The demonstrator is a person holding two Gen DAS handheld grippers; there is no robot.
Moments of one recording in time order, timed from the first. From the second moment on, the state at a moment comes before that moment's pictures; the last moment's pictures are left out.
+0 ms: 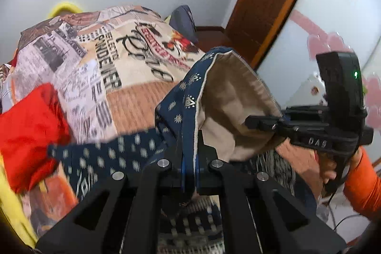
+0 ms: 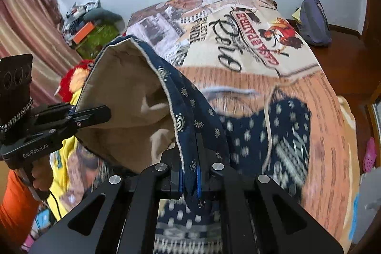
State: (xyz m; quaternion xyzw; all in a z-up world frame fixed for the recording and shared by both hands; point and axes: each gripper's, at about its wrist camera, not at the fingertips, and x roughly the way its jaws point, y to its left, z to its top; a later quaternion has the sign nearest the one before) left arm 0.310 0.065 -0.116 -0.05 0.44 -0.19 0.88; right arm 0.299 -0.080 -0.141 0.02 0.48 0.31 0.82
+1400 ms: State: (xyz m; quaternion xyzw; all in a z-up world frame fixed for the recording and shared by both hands) left arm 0.183 0.192 -0.174 -0.13 0.47 0.05 0.87; right arm 0.257 -0.165 -0.168 0.02 0.48 0.17 0.86
